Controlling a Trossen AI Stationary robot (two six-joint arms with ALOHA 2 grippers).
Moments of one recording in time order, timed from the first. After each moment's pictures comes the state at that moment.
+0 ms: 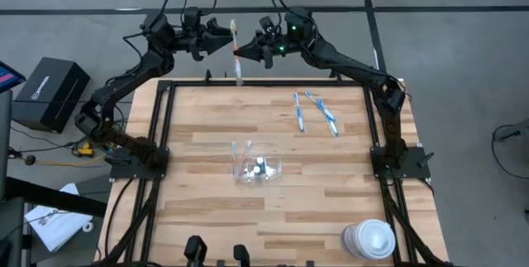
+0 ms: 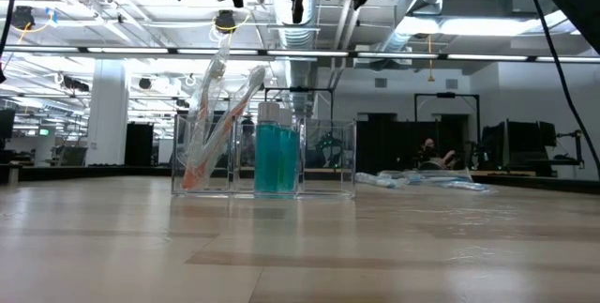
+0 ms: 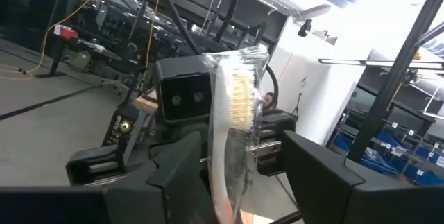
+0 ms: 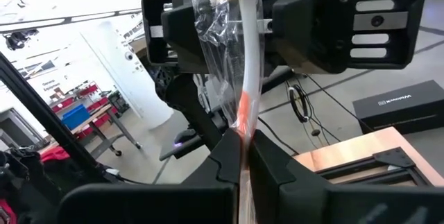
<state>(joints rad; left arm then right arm) 0.92 1.42 1.27 0.56 0.94 -0.71 -0.55 2.01 2.00 0.06 -0.76 0.52</state>
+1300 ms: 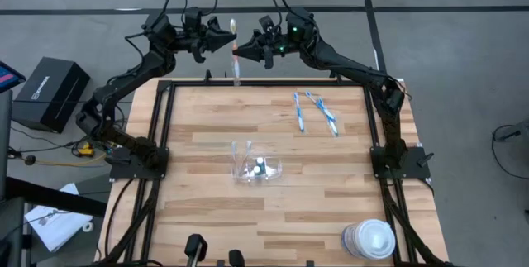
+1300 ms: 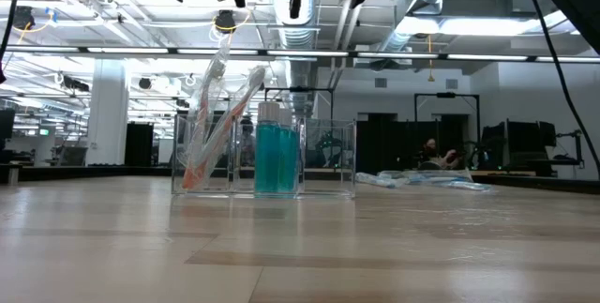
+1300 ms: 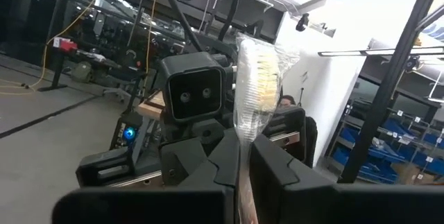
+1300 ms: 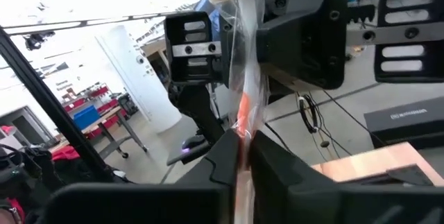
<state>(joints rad) 0.92 1.44 1.27 0.56 0.94 -0.64 -0.53 2.01 1.99 0.15 -0.78 0.55</state>
